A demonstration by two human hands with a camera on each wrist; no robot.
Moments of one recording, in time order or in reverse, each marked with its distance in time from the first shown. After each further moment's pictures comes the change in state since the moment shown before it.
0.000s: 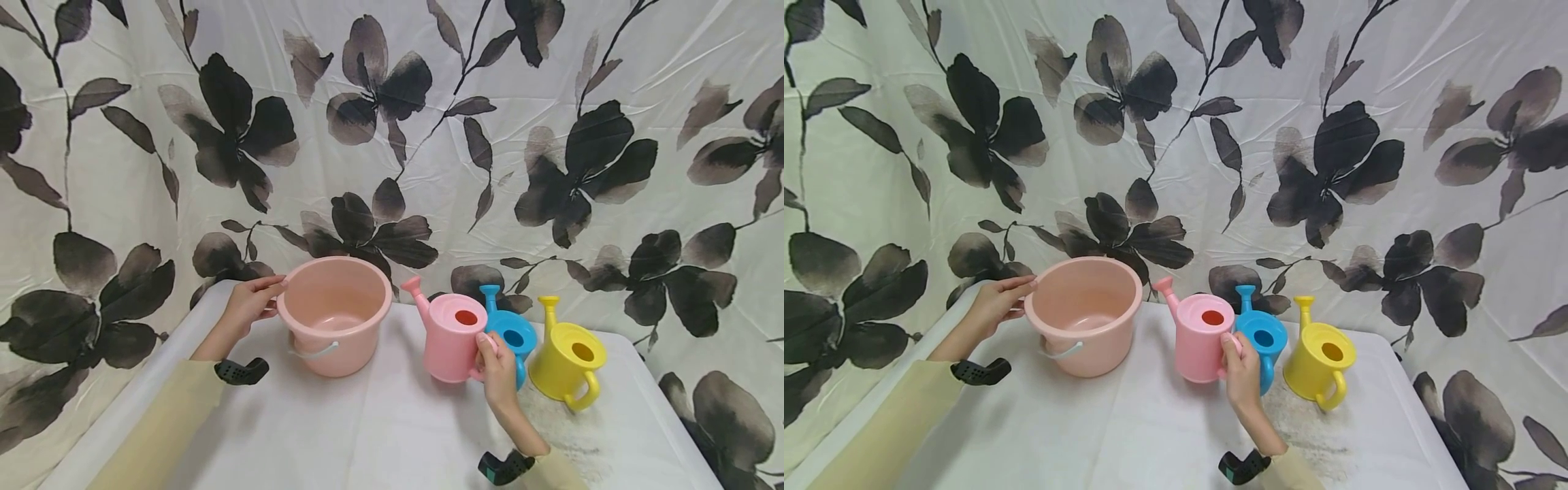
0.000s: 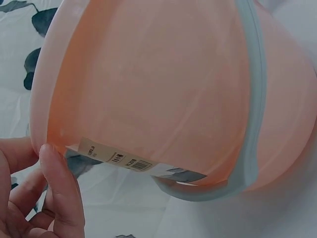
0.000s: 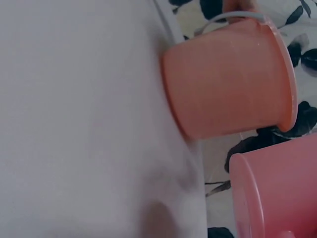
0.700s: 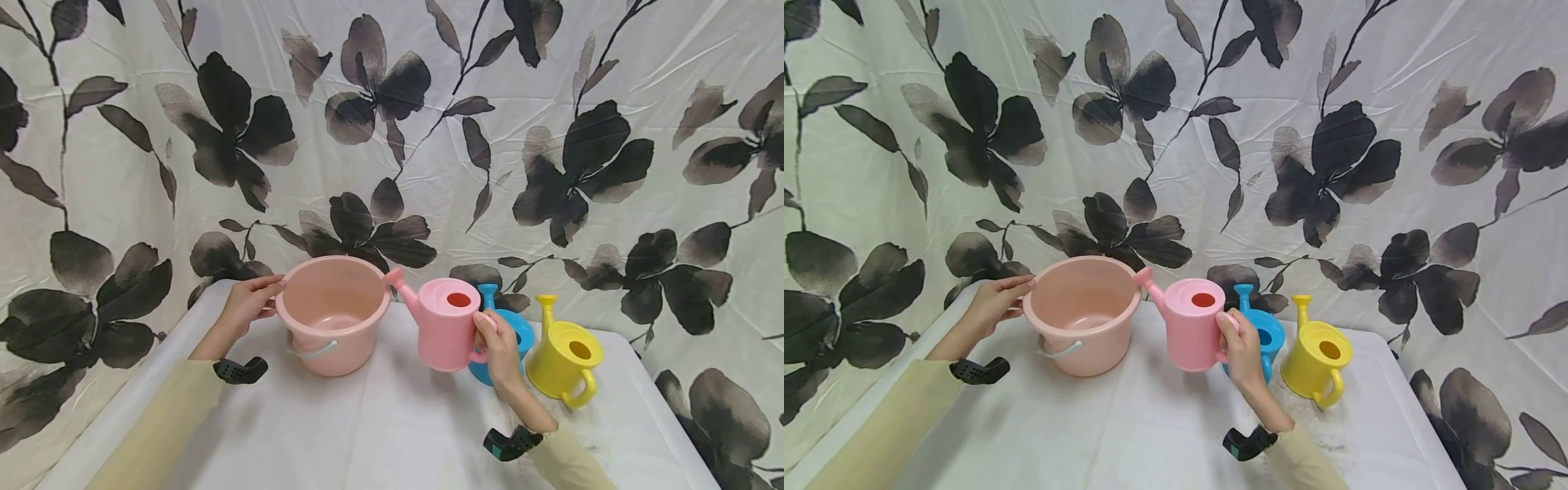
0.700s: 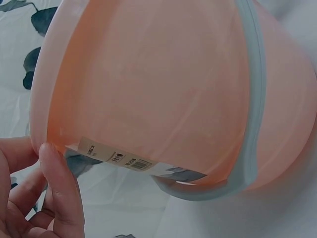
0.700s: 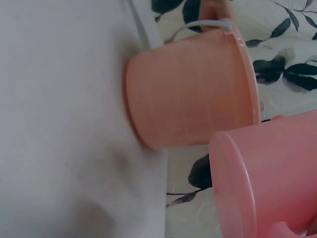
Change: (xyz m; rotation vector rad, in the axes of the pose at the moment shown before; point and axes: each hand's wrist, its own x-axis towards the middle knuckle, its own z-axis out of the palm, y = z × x) left_hand 0.000 0.000 0.000 -0.010 -0.002 0.000; right_hand 0.020 -0.035 -0.004 0.048 -0.131 -0.141
